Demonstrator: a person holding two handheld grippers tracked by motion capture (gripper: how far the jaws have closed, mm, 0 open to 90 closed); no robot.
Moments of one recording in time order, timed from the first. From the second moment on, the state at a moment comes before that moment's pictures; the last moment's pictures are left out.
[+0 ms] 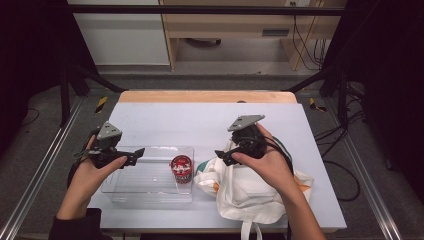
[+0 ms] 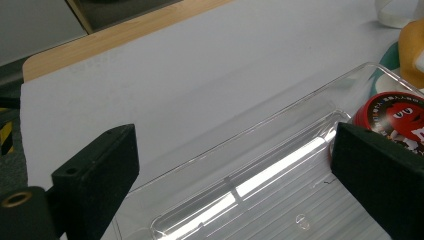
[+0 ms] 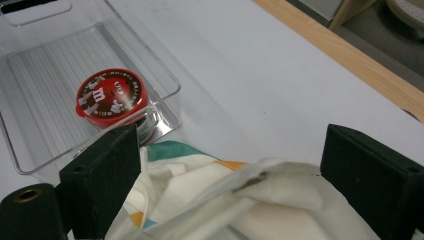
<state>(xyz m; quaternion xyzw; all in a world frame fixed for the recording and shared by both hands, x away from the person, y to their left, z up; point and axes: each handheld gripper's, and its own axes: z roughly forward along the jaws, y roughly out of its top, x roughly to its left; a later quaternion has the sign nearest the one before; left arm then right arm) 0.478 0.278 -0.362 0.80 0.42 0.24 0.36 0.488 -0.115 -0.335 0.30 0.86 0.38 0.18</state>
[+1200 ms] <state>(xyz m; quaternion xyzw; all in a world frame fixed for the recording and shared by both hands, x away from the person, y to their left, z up) 0.476 0.284 -0.358 0.79 0.43 0.24 0.37 0.470 -0.257 -0.314 0.44 0.76 0.40 0.27</state>
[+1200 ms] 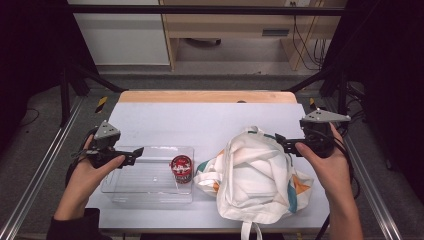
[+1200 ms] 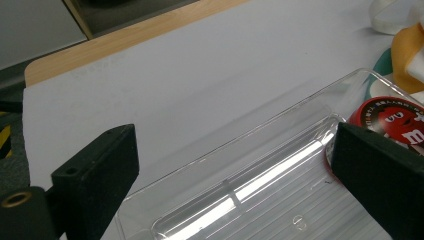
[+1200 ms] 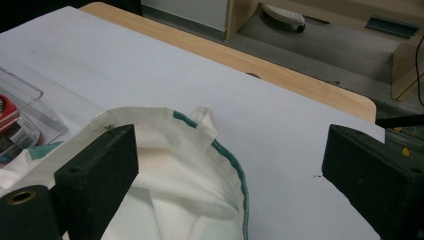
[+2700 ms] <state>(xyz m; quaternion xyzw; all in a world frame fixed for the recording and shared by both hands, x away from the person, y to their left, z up) 0.483 0.362 -0.370 0.72 0.52 0.25 0.39 0.480 -0.334 -0.351 0.54 0.69 0.39 0.28</state>
